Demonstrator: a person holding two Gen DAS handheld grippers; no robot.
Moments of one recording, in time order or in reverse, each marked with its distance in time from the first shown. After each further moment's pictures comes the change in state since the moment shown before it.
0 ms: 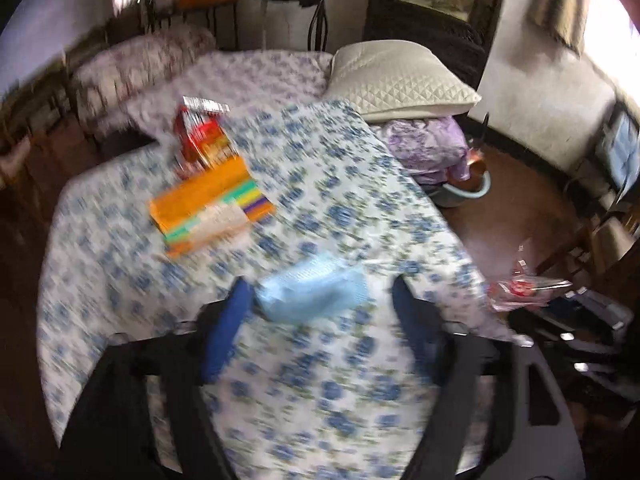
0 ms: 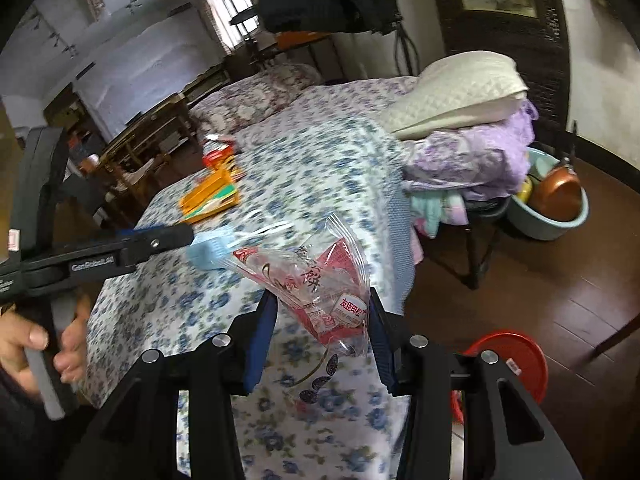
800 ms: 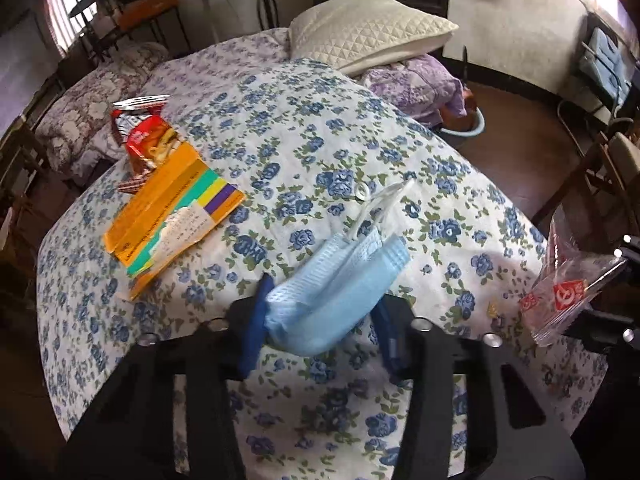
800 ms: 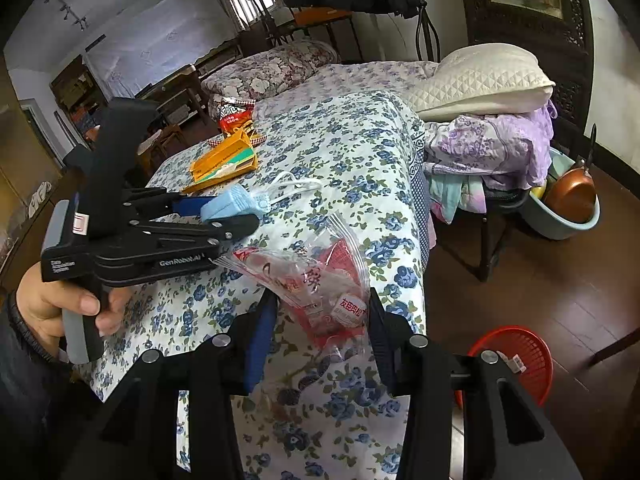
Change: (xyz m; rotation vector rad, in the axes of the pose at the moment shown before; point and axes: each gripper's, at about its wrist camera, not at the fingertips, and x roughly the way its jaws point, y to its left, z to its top) left arm 0.062 -0.006 -0.001 0.183 0.104 -0.017; right arm 0.019 0.018 -0.009 -0.041 0.063 -0.004
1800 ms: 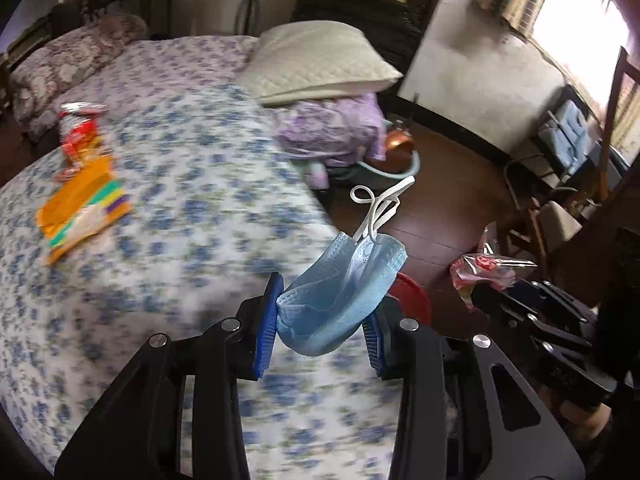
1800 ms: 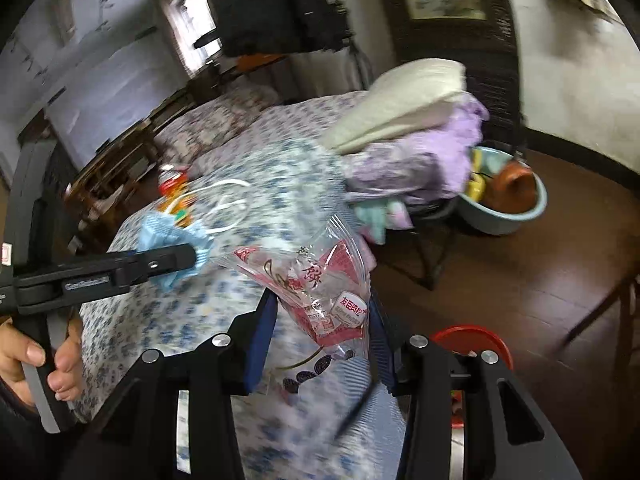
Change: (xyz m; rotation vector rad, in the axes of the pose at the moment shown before) left arm -0.047 -0.076 0.024 -0.166 -0.056 -0.277; right arm -0.070 -0.095 -0.021 0.204 -0.157 -0.145
